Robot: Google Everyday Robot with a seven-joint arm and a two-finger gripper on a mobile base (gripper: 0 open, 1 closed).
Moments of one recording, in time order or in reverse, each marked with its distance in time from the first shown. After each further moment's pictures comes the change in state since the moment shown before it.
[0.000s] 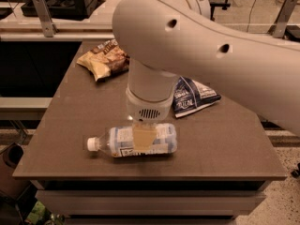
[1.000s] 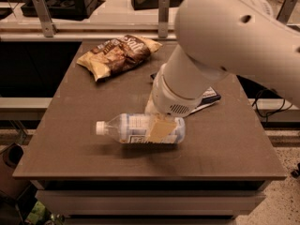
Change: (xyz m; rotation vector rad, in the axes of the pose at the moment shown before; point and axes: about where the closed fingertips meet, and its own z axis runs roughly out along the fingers) arm 0.022 -0.020 -0.014 0.094 -0.204 -0.026
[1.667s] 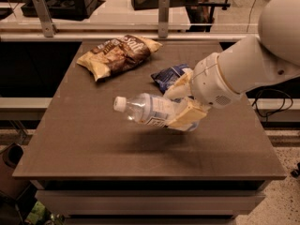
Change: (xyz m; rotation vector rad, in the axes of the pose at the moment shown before) arm 0.035 -0.027 -0.038 0.090 -0.293 -0.002
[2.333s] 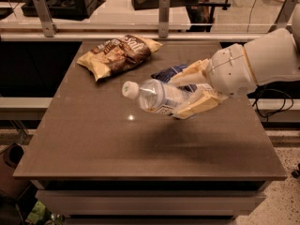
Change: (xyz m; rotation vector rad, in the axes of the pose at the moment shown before) arm -0.005 -0.017 -0.026 -0.013 -0.265 -0.127
